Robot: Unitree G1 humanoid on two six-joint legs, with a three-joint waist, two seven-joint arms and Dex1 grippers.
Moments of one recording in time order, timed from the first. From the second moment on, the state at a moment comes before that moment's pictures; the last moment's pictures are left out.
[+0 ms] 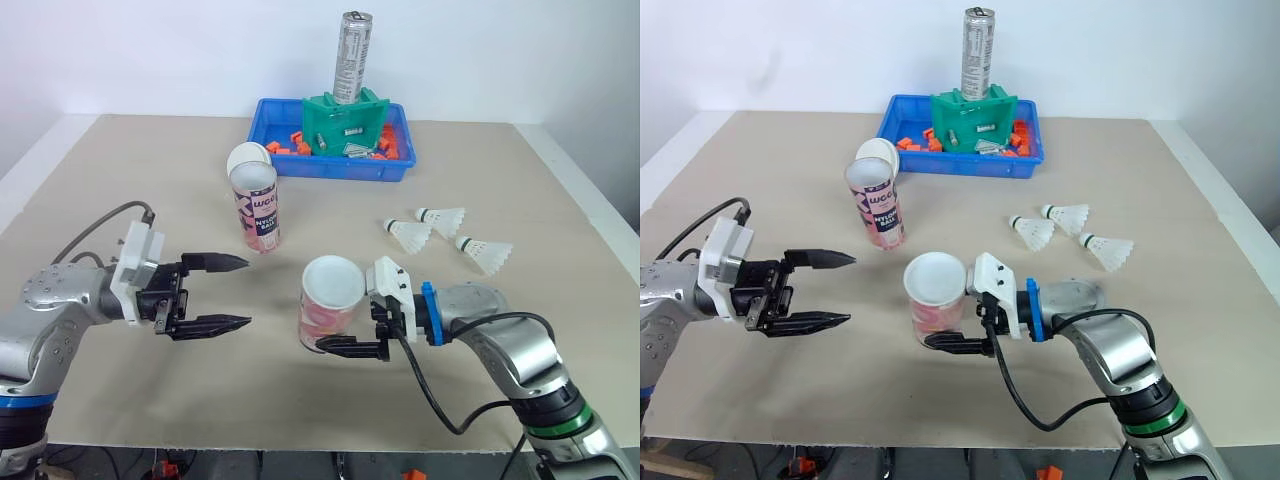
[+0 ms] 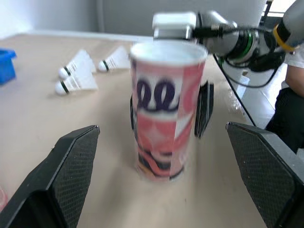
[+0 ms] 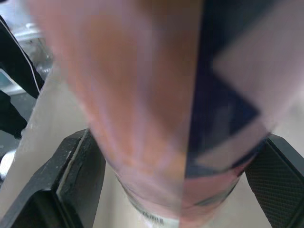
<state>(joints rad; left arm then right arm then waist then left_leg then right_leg) -0.26 0.79 0.20 -0.30 -0.77 0.44 -1.29 -0.40 -0.58 0.24 -0.35 0.42 0.57 1.05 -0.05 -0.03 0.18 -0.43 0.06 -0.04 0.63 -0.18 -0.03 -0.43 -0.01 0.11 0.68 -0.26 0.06</state>
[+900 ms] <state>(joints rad) -0.71 0.42 -0.12 -0.09 -0.68 0.40 -1.26 -0.52 -0.86 -0.44 0.03 0.55 0.62 0.81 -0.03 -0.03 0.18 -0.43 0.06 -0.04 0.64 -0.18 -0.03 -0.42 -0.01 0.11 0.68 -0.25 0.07</state>
